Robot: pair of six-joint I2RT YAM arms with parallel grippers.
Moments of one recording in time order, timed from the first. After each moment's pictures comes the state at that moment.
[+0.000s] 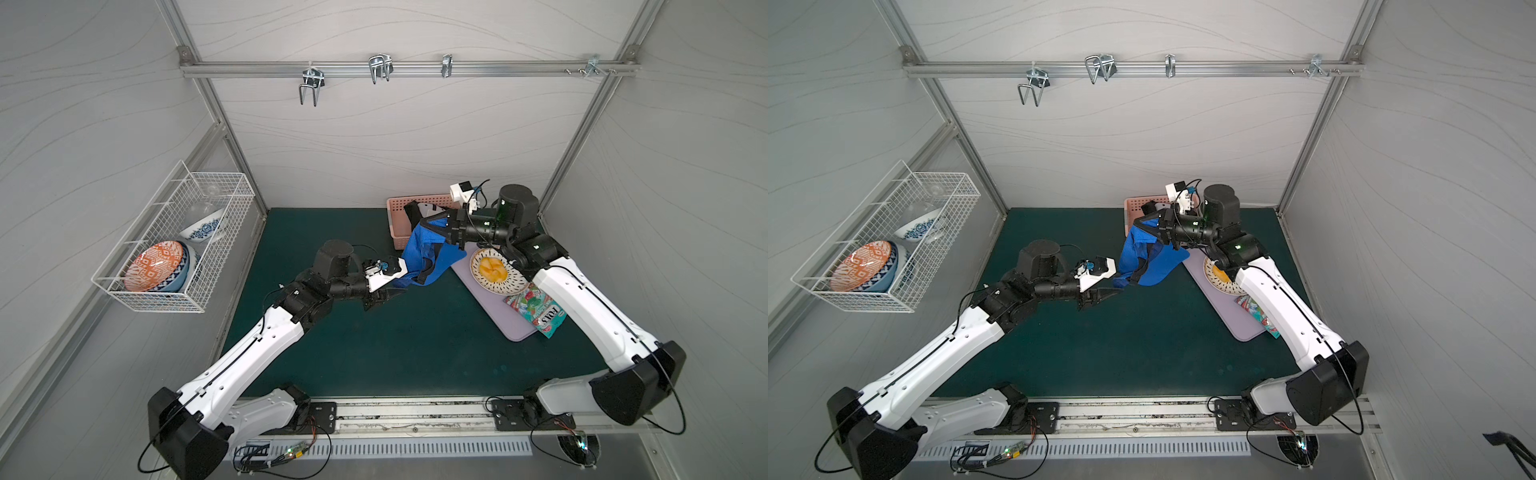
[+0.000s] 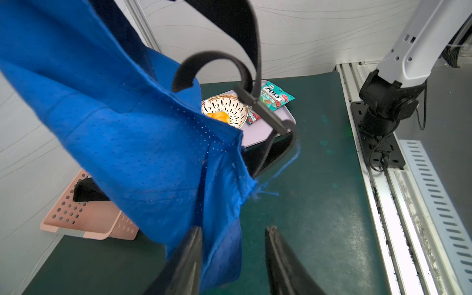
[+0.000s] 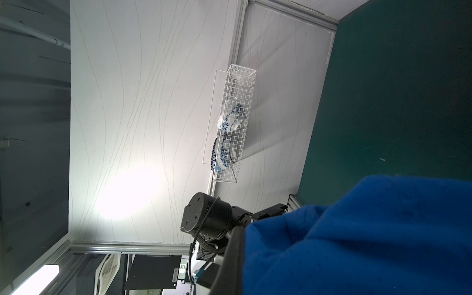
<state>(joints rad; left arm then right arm) -0.58 1.10 1.02 -0.41 0.59 0.54 0.53 1.38 1.42 -0.18 -0.85 1.18</state>
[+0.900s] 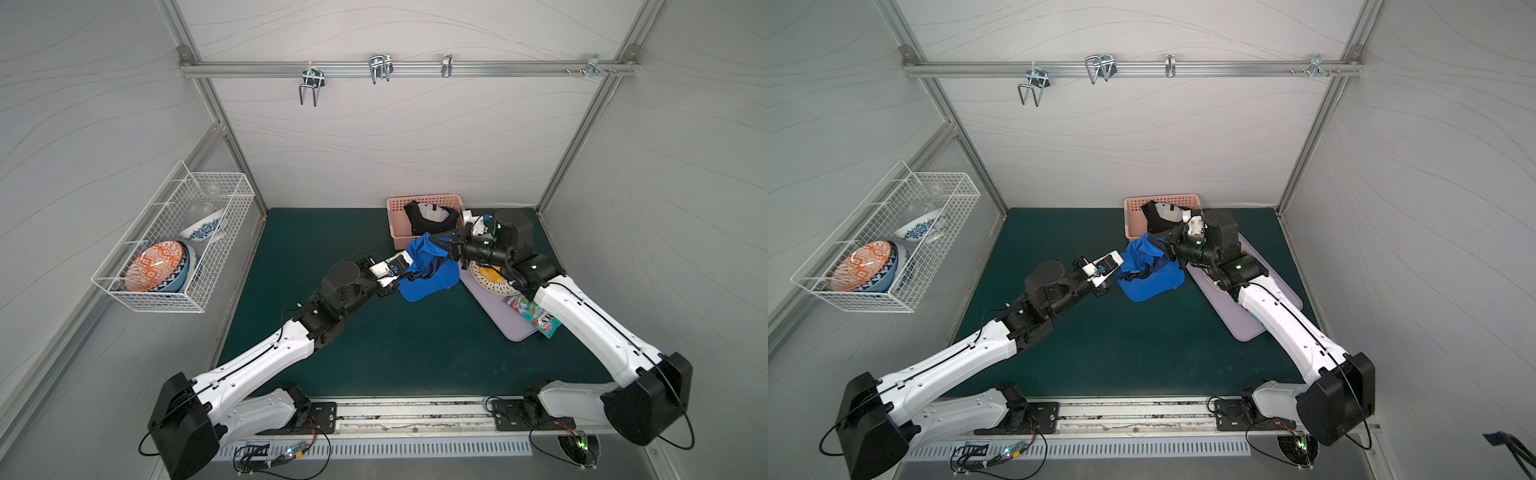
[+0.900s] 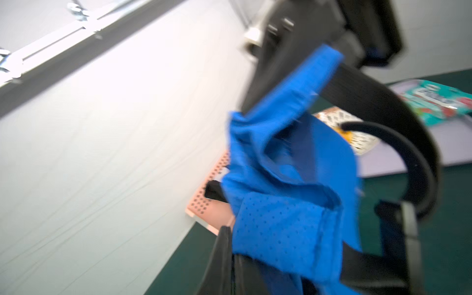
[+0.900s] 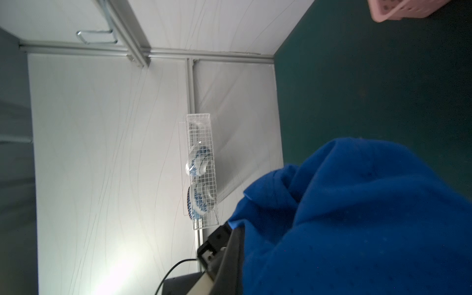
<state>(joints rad) -0.74 1.09 0.79 0.28 -0.10 0.59 0.53 1.26 1.14 -0.18 -0.56 1.36</state>
